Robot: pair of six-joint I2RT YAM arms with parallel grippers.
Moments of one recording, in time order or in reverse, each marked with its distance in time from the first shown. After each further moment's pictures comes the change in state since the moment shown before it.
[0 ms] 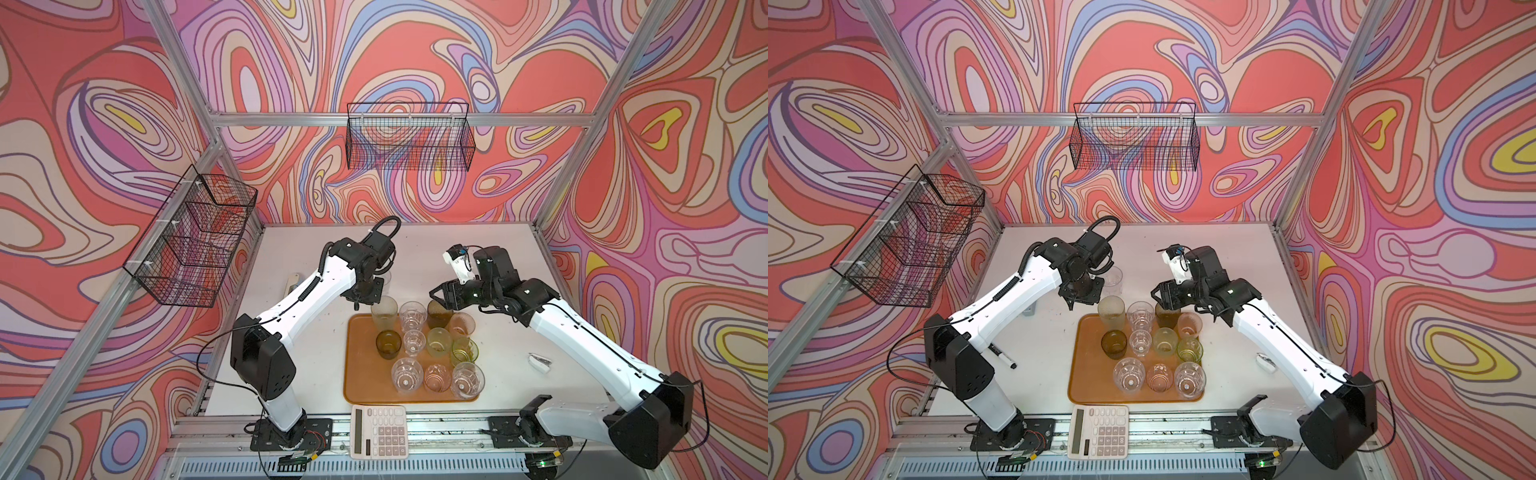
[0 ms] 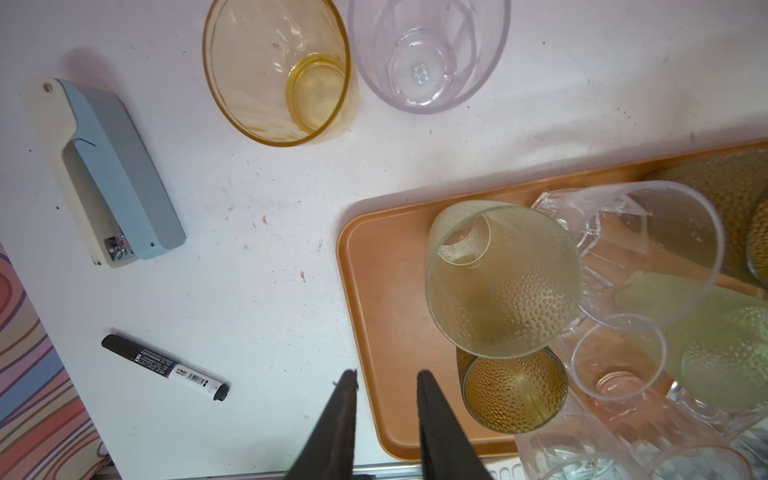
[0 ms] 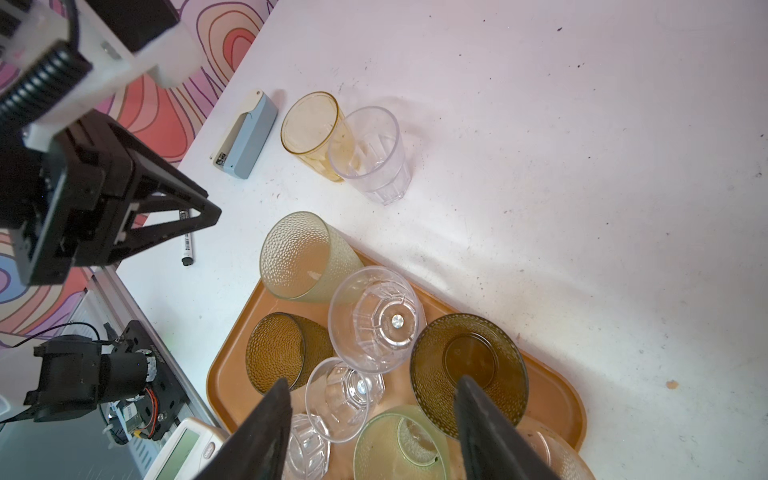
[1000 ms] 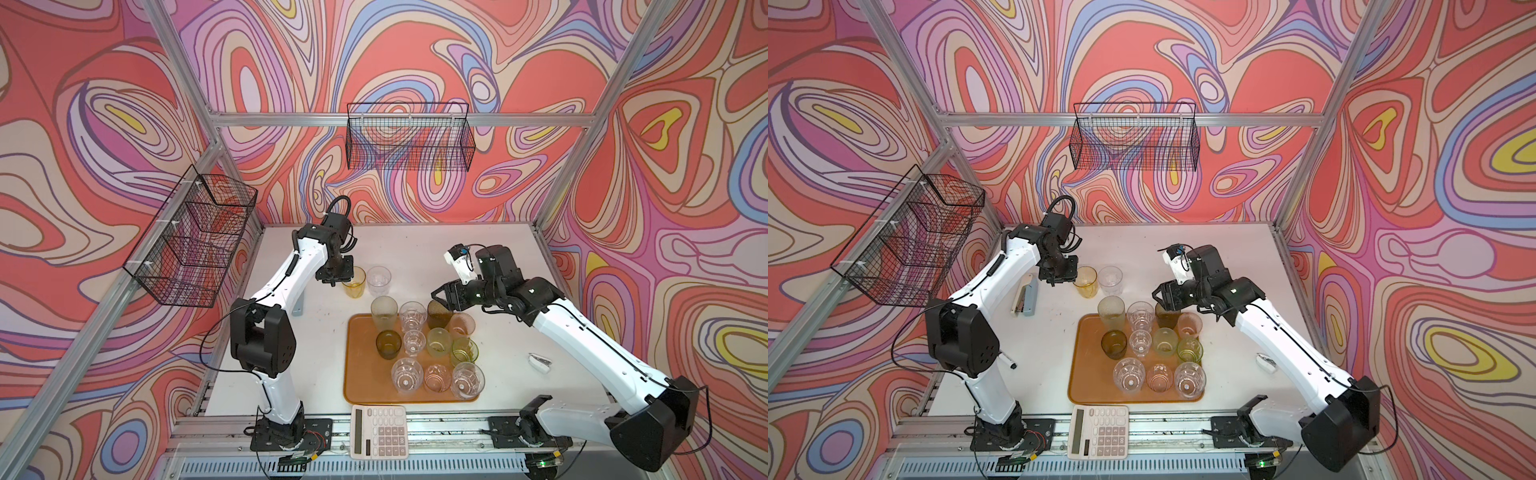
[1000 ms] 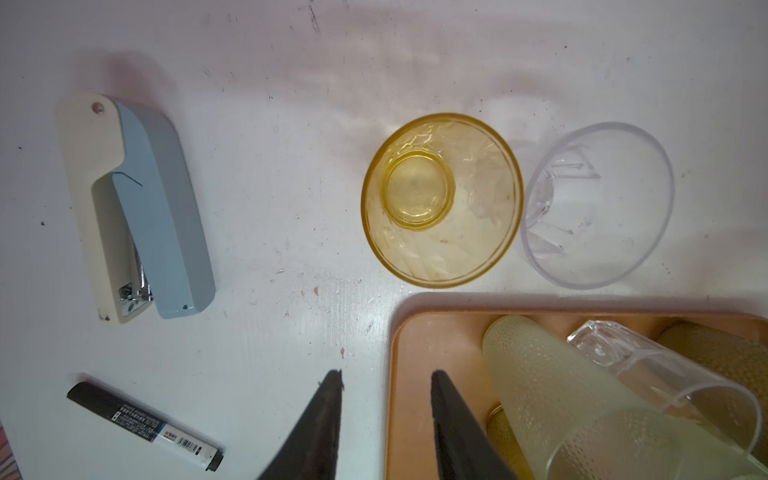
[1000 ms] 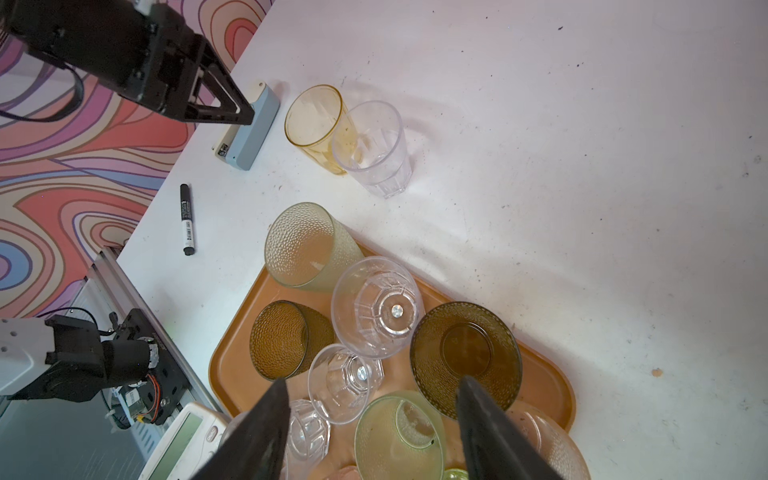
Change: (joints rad) left arm 0.314 0.138 0.032 0.145 0.138 0.066; right arm 0.000 -0.013 0.034 -0.071 0.000 -0.027
